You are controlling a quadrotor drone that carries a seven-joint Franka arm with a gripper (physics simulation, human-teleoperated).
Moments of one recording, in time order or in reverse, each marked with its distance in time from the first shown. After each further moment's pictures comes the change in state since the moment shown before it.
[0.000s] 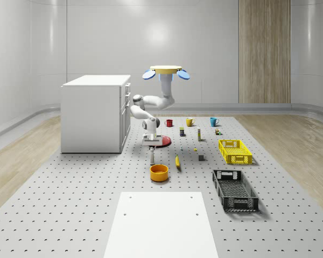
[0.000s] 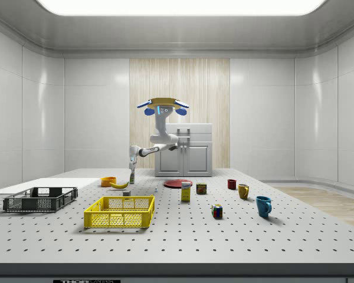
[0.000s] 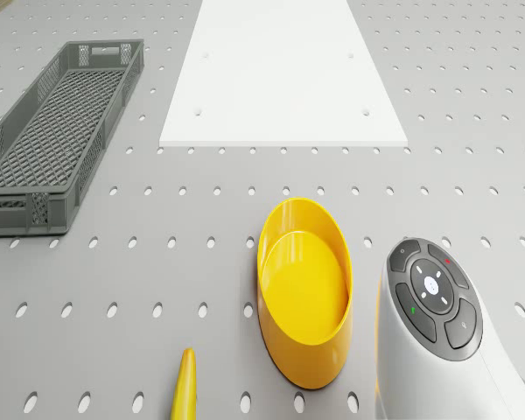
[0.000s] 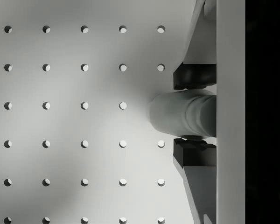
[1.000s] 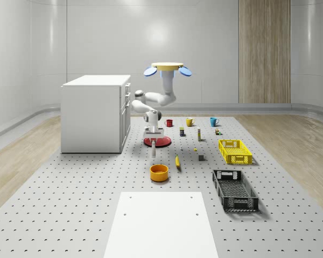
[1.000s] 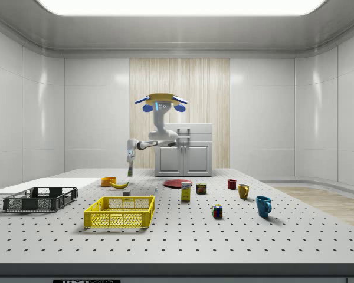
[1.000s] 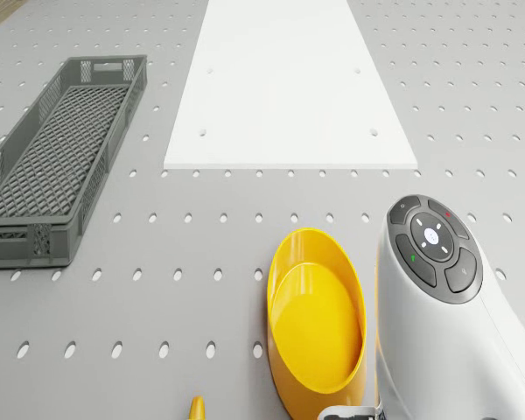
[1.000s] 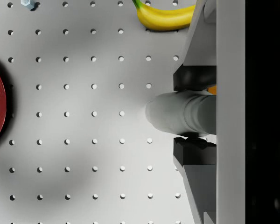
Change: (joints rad) arm 0.036 -0.020 0.119 -0.054 0.107 -0.052 0.008
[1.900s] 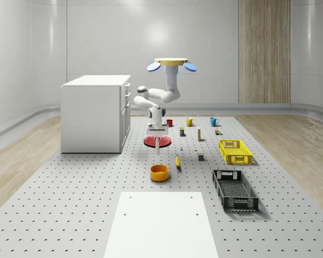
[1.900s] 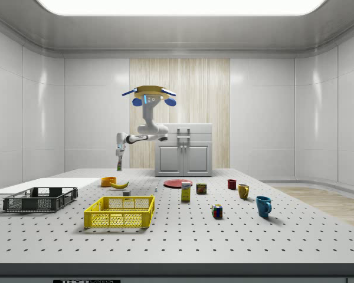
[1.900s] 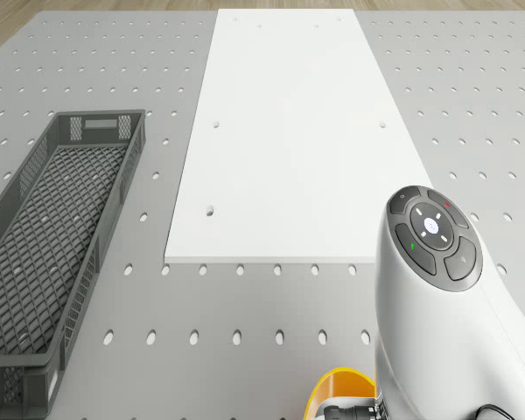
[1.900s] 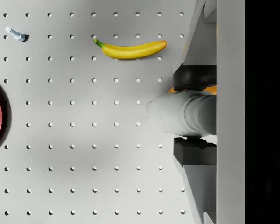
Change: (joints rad) arm 0.002 -0.010 0.019 -0.007 0.020 -0.001 -0.004
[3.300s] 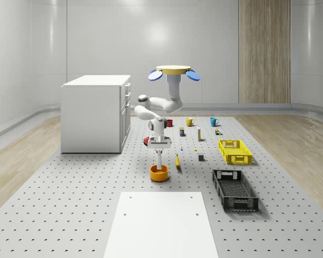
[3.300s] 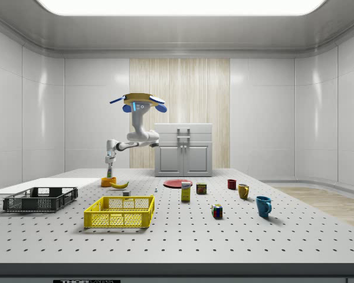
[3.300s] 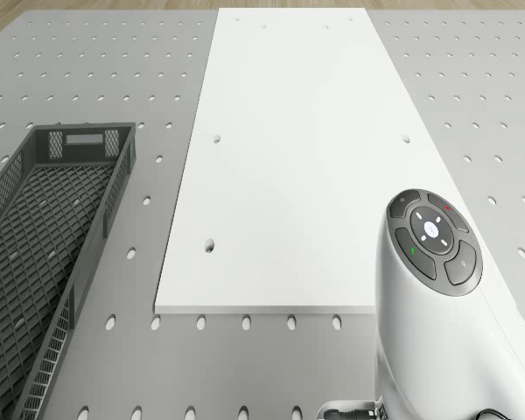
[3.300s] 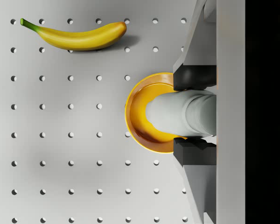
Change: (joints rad) arm -0.008 -0.005 -0.020 0.007 -0.015 0.015 0.003
